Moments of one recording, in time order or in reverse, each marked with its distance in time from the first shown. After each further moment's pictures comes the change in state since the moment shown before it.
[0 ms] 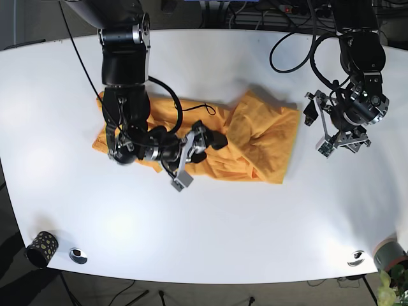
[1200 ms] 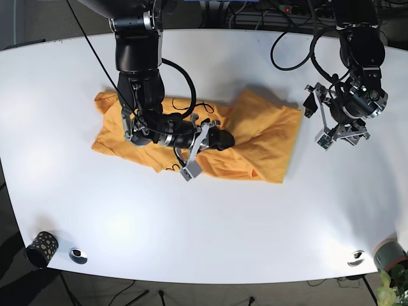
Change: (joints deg) left arm 2.5 -0.3 0.0 0.0 0.0 0.0 0.0; right arm -1.6 -4.3 0.3 -2.9 -0.2 -0.4 9.8
